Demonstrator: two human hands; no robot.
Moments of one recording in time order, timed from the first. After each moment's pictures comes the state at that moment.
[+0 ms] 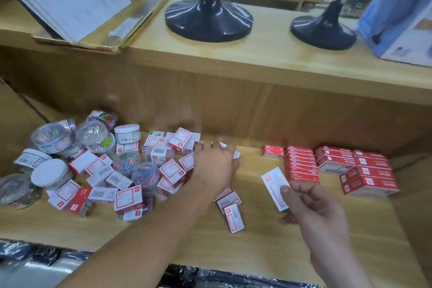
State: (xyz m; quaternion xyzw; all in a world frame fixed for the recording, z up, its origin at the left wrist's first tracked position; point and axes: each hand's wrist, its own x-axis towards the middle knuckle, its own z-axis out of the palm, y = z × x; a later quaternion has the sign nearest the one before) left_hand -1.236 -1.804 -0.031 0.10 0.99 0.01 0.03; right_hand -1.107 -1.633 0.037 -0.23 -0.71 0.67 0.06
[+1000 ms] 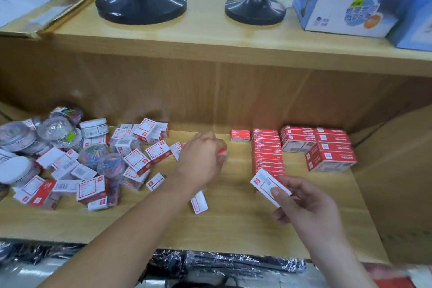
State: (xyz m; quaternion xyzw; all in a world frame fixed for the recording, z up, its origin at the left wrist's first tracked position) left_hand -1.204 -1.759 -0.012 0.18 0.96 0.21 -0.04; right_hand -1.071 -1.552 0.021 -0.20 -0.73 0.66 0.03
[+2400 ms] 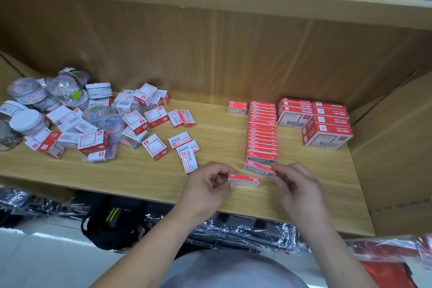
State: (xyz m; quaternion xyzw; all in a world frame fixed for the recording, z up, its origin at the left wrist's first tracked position) left_hand -1.063 -1.718 -0.072 -0.01 0.76 0.65 0.06; right_hand -1.052 -1.494 -0.062 0.03 -0.89 0.44 0.14
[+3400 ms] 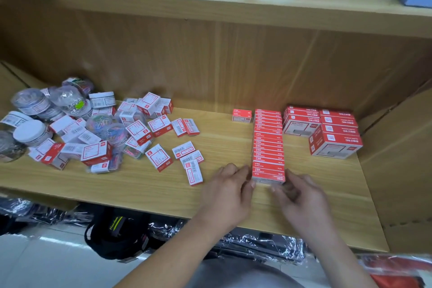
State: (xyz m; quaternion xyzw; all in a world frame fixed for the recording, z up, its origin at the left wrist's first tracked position) left_hand -1.077 -1.692 -0.067 0.12 0.94 0.30 -0.05; right_hand -1.059 -1.500 -0.062 -0.05 -0.91 0.40 0.05
